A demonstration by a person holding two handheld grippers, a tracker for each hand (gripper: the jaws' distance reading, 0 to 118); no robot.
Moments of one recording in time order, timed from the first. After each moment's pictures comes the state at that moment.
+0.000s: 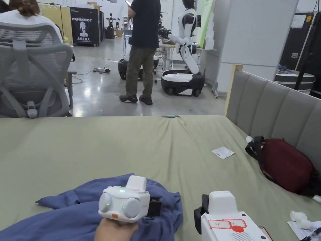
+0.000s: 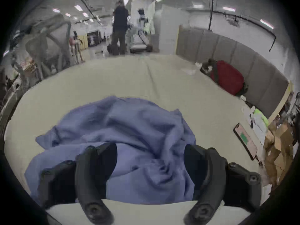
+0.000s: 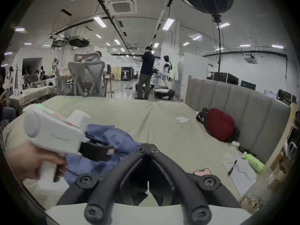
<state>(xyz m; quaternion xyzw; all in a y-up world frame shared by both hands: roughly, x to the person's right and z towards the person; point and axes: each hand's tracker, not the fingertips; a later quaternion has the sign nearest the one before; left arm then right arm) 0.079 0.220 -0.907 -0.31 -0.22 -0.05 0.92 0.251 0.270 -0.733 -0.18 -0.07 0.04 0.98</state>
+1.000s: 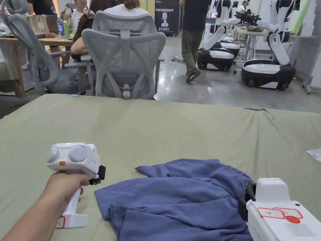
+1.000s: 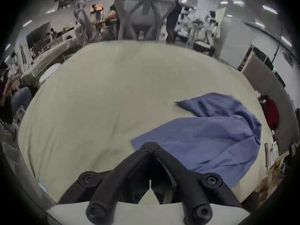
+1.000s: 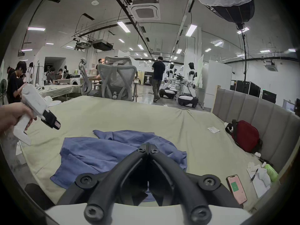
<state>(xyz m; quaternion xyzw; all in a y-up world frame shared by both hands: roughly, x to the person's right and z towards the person) -0.269 0.243 -0.925 -0.46 0.01 0.05 0.89 0.149 0.276 -0.740 -0.16 0.04 0.06 0.98</state>
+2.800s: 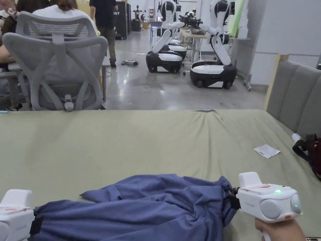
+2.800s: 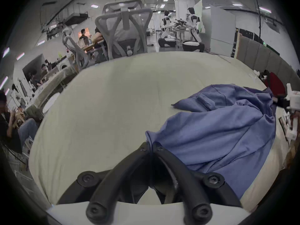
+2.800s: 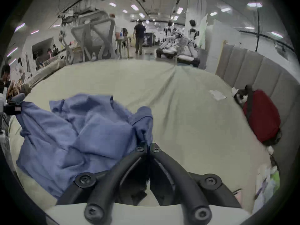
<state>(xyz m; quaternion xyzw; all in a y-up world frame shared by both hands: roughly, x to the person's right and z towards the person) -0.236 0.239 -0.887 -0.37 -0.01 -0.08 0.93 0.309 0.218 -0.903 -0.33 0.03 0.05 0.94</state>
